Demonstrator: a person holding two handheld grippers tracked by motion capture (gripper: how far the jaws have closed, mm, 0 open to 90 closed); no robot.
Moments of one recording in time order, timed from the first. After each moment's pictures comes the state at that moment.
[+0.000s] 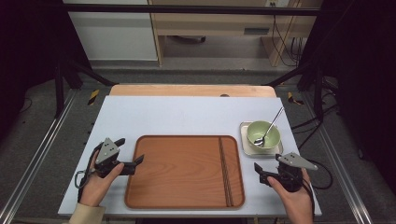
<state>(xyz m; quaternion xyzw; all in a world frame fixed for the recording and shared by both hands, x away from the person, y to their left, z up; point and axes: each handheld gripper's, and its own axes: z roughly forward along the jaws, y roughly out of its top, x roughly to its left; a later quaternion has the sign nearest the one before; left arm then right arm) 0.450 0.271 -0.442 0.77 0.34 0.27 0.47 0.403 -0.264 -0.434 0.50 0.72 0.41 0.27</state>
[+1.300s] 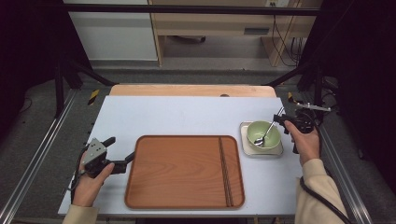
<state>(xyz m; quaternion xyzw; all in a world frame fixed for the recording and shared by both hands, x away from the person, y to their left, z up) 0.449 0.296 -0.446 0.73 0.36 0.28 0.50 0.570 -0.346 -0.419 0.59 0.65 0.44 0.20</state>
